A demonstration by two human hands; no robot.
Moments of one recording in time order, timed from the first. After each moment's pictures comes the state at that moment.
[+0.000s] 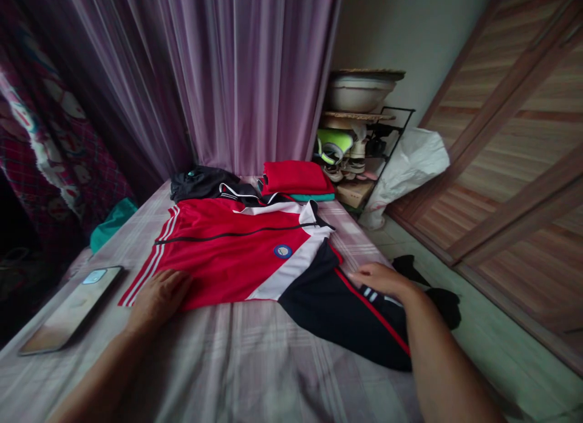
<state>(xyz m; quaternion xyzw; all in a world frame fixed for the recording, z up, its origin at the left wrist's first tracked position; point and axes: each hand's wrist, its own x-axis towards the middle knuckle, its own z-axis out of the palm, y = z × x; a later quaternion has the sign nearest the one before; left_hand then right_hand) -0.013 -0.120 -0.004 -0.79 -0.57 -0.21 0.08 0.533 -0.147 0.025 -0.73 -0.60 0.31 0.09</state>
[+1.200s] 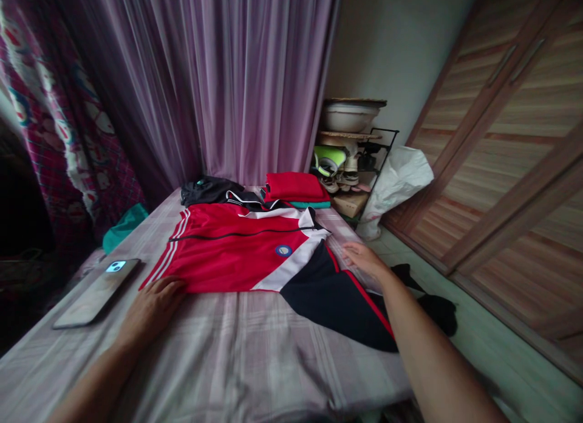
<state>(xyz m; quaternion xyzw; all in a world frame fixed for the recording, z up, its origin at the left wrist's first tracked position) -0.049 -0.161 -0.020 -0.80 -0.54 -0.22 0.10 0.514 -0.129 0.027 -0.73 -0.51 0.32 0.32</state>
